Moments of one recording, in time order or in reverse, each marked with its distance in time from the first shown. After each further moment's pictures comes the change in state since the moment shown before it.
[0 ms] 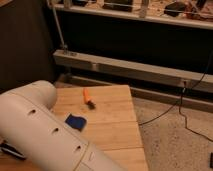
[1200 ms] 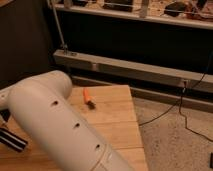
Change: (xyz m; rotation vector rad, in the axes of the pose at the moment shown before) arm 0.006 -0.048 -0.112 -0.114 -0.189 0.130
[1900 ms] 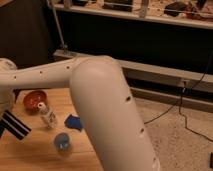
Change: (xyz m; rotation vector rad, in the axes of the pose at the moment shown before) arm 0.035 -0.033 -0.122 -0.126 -0.260 -0.006
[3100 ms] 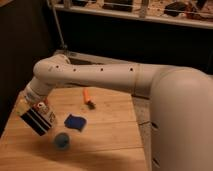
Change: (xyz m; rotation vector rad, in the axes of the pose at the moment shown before) arm 0.075 -0.043 -0.088 -0.124 -0.198 -0.009
